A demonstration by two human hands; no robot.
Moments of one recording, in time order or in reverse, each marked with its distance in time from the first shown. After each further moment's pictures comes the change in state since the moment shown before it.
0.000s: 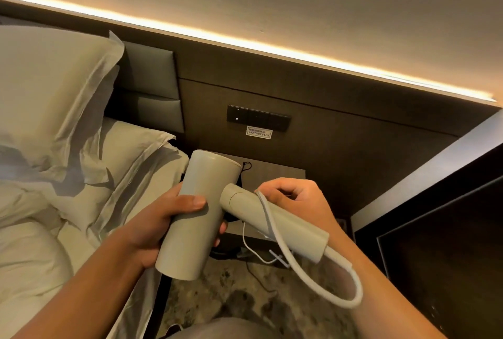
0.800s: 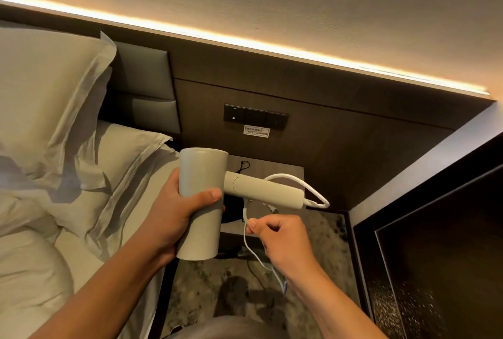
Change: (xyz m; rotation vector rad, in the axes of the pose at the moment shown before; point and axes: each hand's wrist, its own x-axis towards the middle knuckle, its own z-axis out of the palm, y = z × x) left_hand 0.020 -0.007 0.000 0.307 0.498 0.224; right_hand -0.023 0.032 0.061 -0.013 0.199 0.340
